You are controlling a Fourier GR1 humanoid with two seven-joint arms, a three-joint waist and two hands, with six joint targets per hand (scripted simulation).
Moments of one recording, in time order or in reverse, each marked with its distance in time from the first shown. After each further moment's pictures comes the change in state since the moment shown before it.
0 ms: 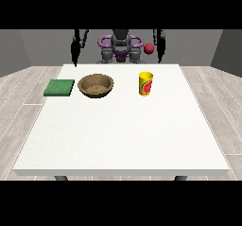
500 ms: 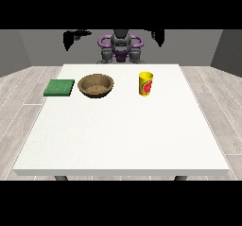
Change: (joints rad) left arm 0.042 -0.034 -0.033 -0.068 -0.002 0.072 -0.101; right arm 0.047 -0.050 -0.096 -0.005 -0.127 0.114 -0.144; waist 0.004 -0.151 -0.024
